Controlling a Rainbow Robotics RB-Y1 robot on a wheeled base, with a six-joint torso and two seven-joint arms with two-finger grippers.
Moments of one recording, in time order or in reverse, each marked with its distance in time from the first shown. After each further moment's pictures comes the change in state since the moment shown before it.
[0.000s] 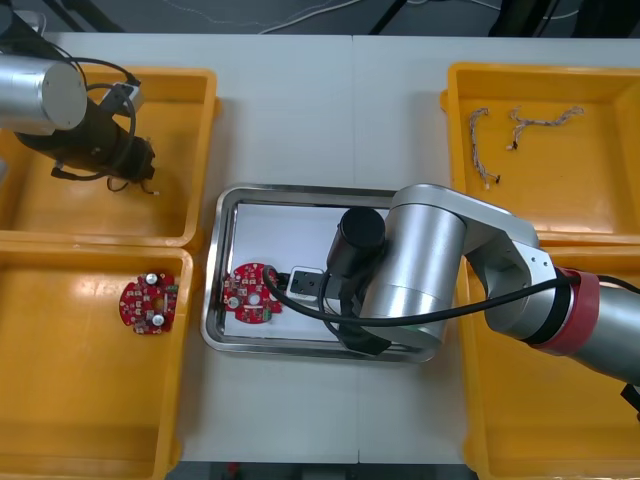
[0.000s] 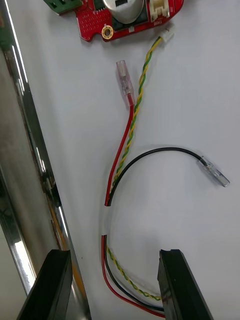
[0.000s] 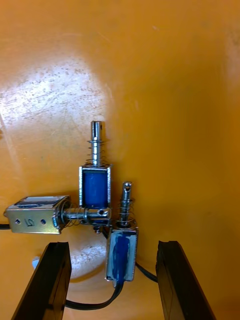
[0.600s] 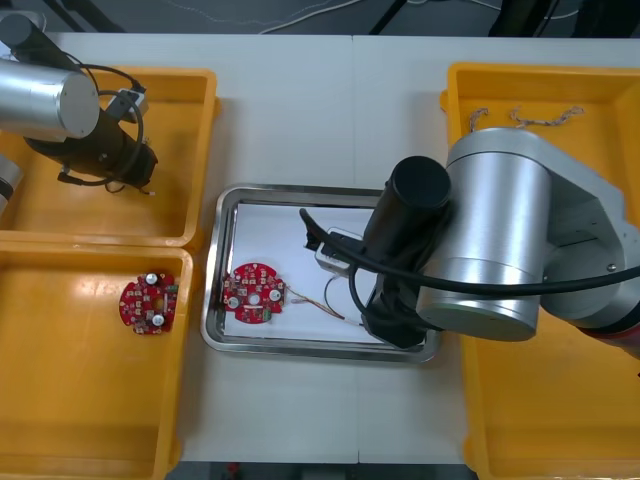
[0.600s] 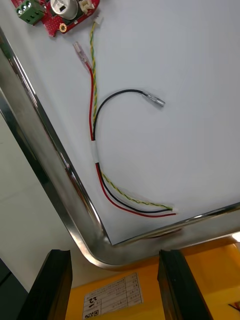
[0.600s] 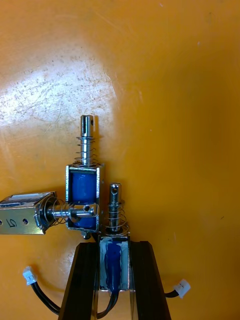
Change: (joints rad) right arm 0.002 -0.059 -0.184 -0.264 -0.105 0.281 -0.277; left arm 0.000 -0.024 -0.010 0.017 -0.065 -0.008 0.000
